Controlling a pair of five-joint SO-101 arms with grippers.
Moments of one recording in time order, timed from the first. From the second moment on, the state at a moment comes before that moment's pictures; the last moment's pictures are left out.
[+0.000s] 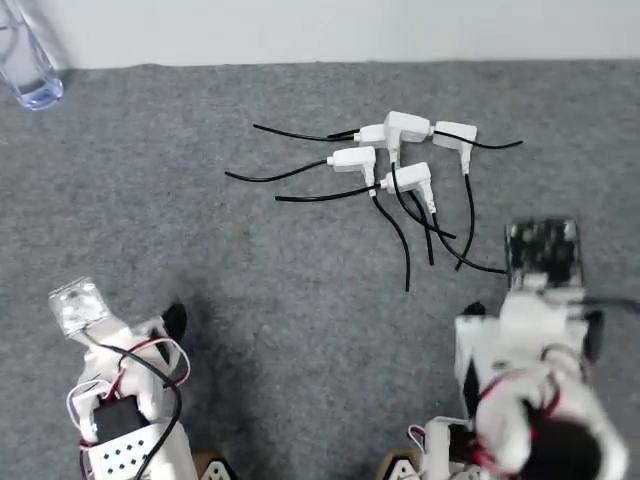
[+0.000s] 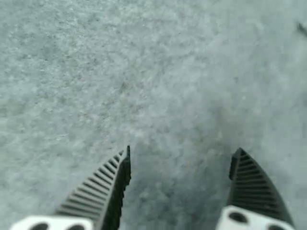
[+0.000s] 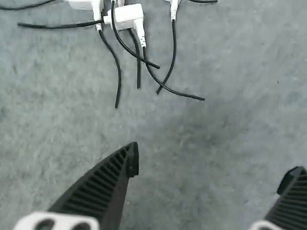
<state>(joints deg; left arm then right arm) -26.3 -90.2 97.1 55.3 13.2 6.9 -73.6 30.9 97.4 9.6</state>
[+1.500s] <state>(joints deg) -12.2 -90.2 97.1 57.5 7.5 2.7 -103.1 95.6 68.7 -2.6</state>
